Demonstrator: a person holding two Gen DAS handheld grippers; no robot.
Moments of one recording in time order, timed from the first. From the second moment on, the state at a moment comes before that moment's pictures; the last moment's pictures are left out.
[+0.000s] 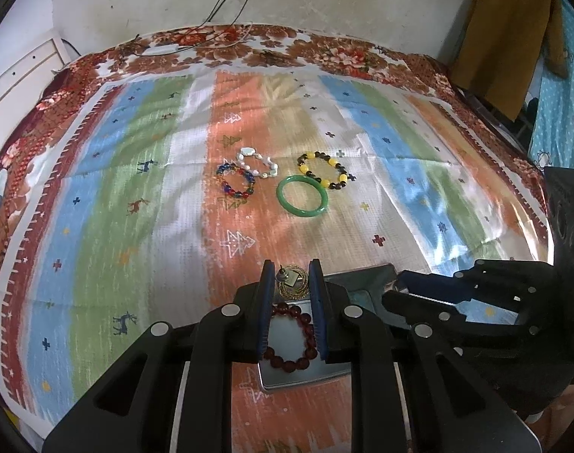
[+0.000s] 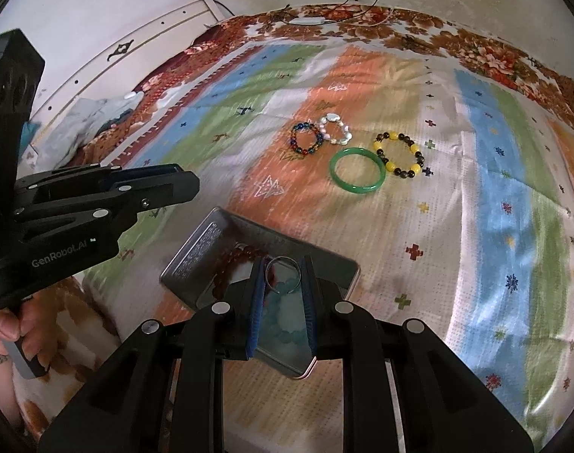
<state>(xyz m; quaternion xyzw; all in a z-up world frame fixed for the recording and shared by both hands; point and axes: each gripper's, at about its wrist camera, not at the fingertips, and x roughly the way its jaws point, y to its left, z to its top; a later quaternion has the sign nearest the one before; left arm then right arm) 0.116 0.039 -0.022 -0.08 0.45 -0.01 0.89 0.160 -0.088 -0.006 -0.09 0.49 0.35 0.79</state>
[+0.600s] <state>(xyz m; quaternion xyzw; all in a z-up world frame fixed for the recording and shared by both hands) 0.124 0.063 -0.030 -0.10 0.47 0.04 0.88 0.176 -0.103 -0.010 -0.08 0.50 0.31 0.81</state>
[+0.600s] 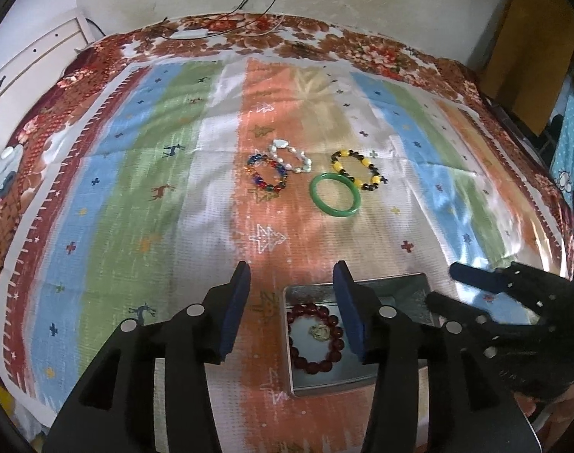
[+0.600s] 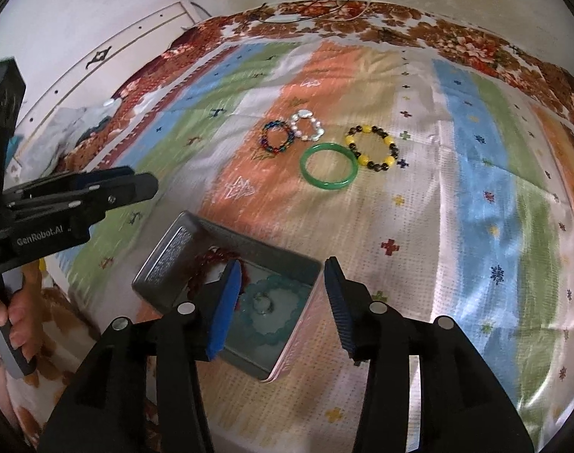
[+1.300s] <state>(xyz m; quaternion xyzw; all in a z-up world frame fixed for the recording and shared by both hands) 0.165 0.075 -0.033 -0.05 0.46 0.10 0.88 0.228 -0.120 -0.011 -0.02 0.50 0.26 0.82</state>
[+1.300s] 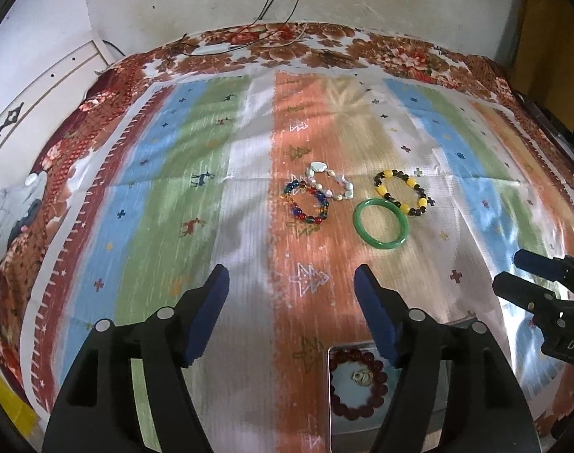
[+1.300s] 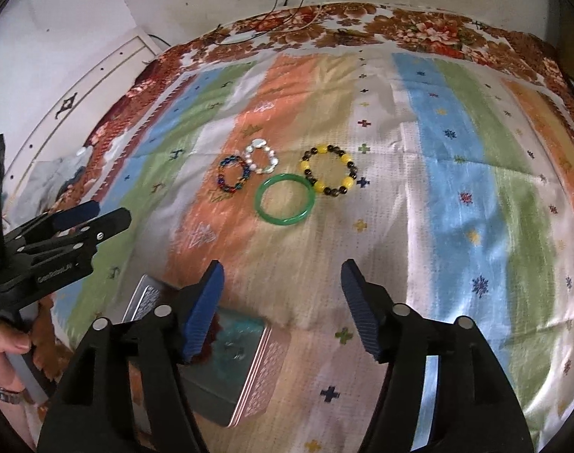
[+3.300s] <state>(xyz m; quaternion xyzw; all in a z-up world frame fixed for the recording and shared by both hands) 0.325 0.125 -0.142 -0.07 0.56 0.10 0.82 0.348 -0.057 -0.109 -0.06 0.60 0.19 0.77</state>
